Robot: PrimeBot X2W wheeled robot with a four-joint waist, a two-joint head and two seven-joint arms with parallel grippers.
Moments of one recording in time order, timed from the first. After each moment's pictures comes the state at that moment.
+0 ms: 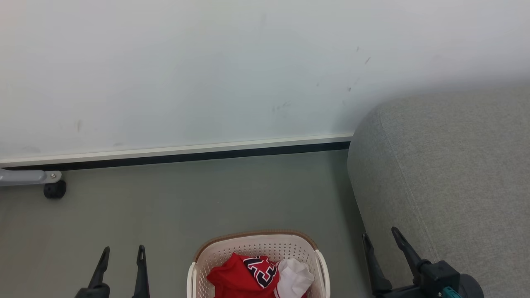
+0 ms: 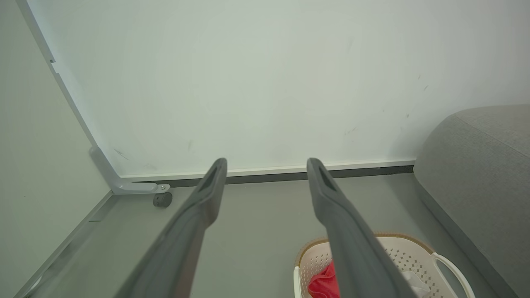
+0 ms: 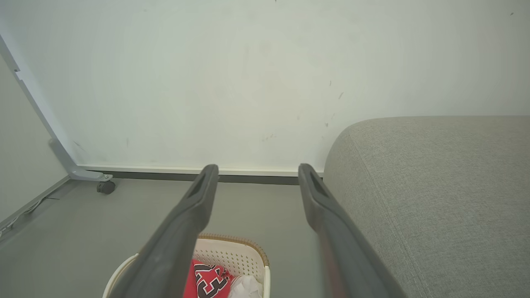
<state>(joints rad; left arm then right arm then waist) 0.07 0.13 -0.07 0.20 -0.19 0.07 -0.25 -0.05 -0.14 0.36 0.23 0.26 -0.08 -0.25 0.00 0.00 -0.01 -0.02</state>
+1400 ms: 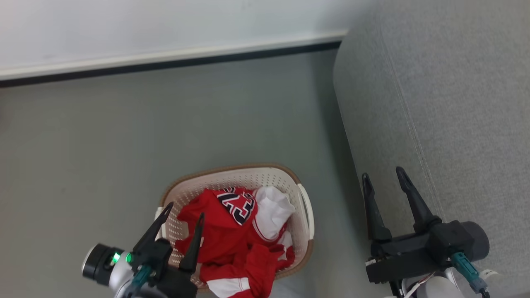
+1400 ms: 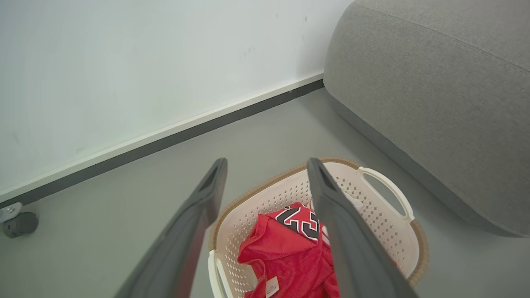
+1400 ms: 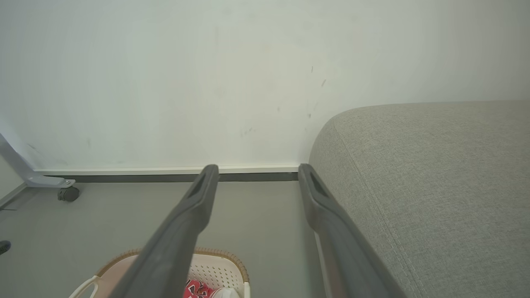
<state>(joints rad) -0.17 0.14 -0.26 0.34 -0.06 -0.06 -0.24 -0.17 -0.11 0.33 0.07 0.19 -0.11 -0.25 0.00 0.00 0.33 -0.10</state>
